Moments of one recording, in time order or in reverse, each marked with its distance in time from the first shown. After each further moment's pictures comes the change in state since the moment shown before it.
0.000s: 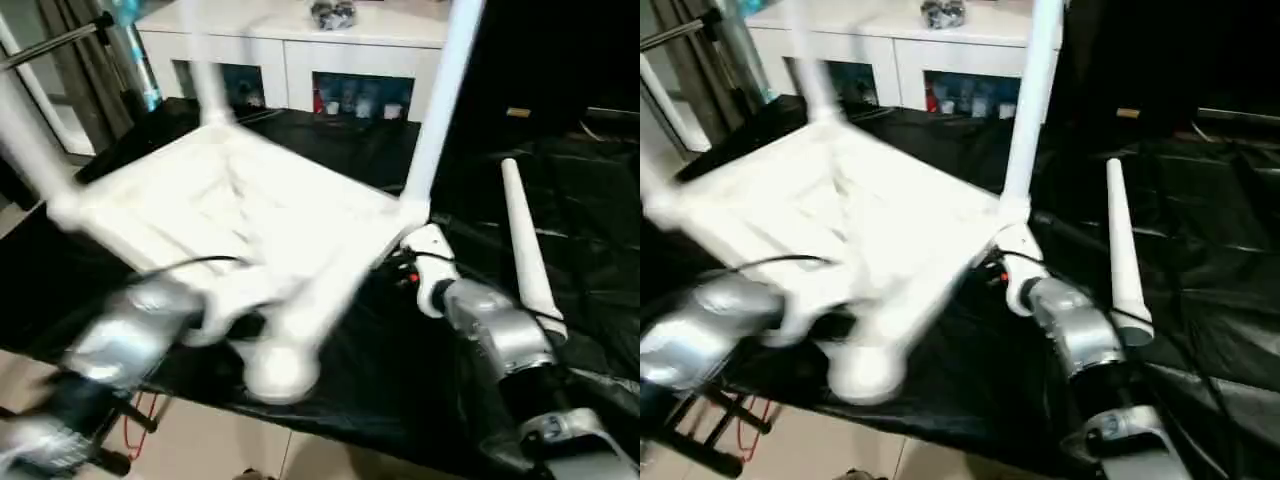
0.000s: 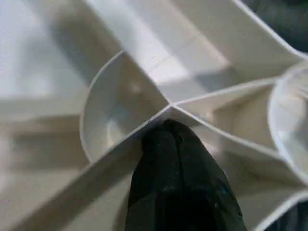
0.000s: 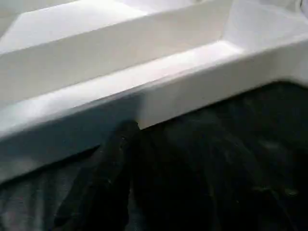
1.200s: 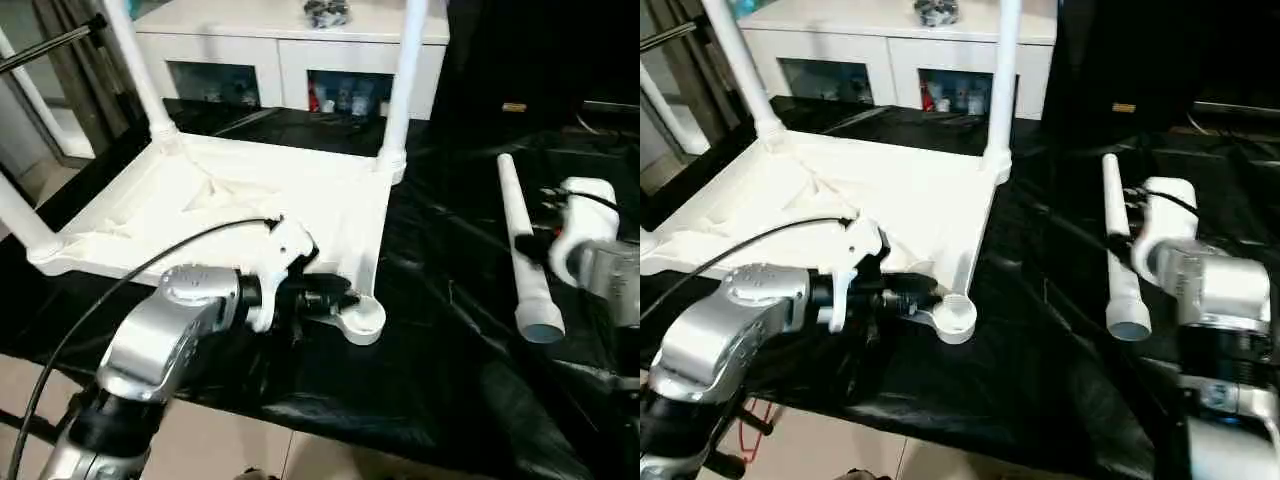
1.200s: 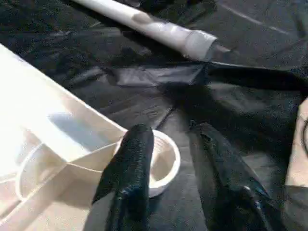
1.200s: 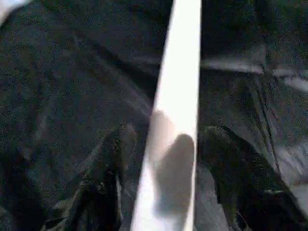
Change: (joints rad) left arm 0.089 -0.132 0.212 -0.440 -0.326 0.340 0.119; right arm -0.099 -0.253 -0.397 -0.193 0.069 0.628 -0.269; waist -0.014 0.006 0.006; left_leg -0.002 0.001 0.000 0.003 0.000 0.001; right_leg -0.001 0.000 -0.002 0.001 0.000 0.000
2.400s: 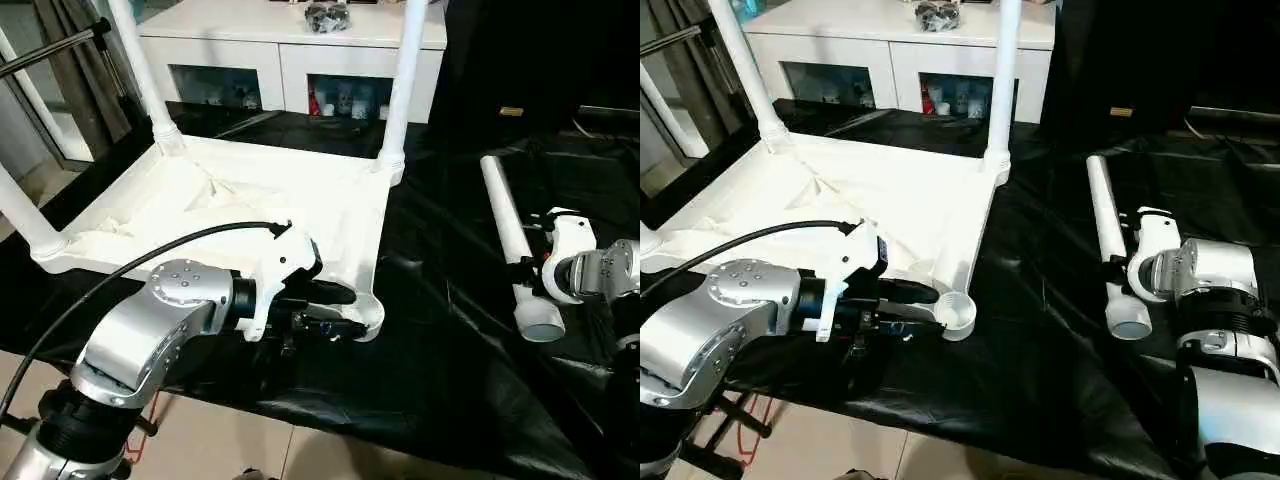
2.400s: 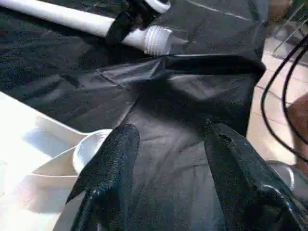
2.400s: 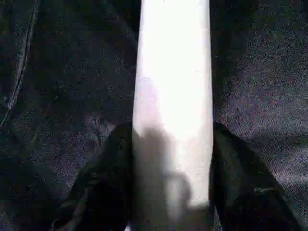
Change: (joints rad) left arm -0.018 0.118 -0.058 -0.048 -0.069 -0.006 -0.036; right arm -0.186 -0.052 0.054 0.497 0.010 -0.016 0.089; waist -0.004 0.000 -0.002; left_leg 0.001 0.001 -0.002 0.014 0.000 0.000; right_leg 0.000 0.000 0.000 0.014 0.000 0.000
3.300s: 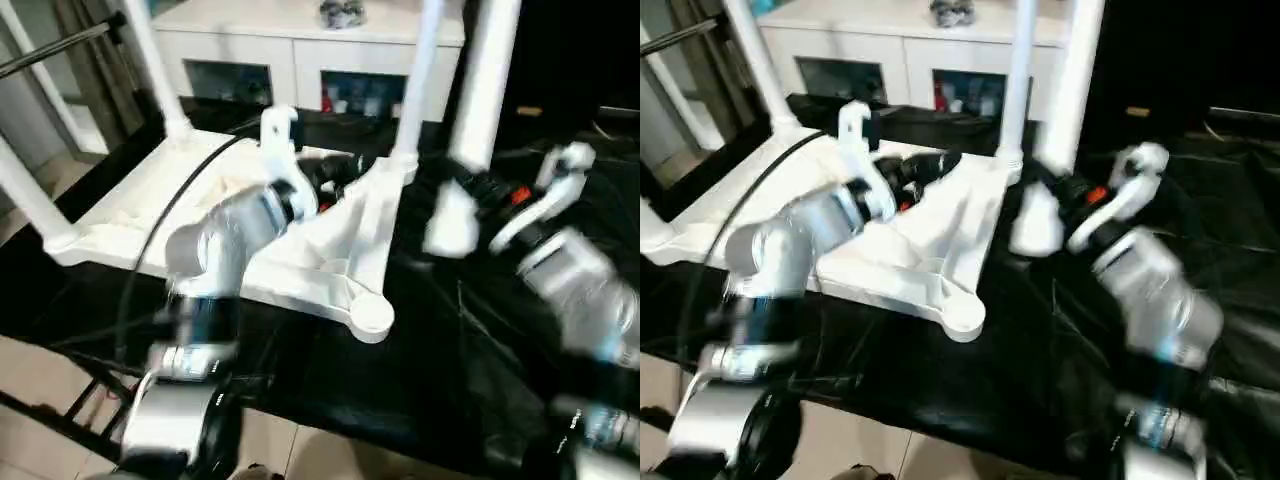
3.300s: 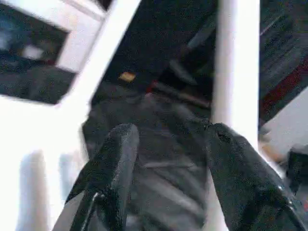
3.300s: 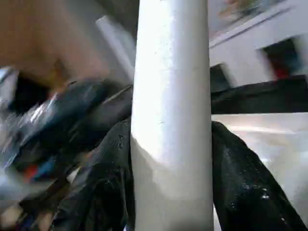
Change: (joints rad) left arm -0.449 -0.537 0.490 0.557 -0.220 0.011 0.617; right arm 0.320 0.384 -0.134 -0.799 0.477 -0.297 0.313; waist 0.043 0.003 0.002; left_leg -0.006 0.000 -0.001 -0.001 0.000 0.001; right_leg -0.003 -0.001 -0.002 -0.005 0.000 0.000
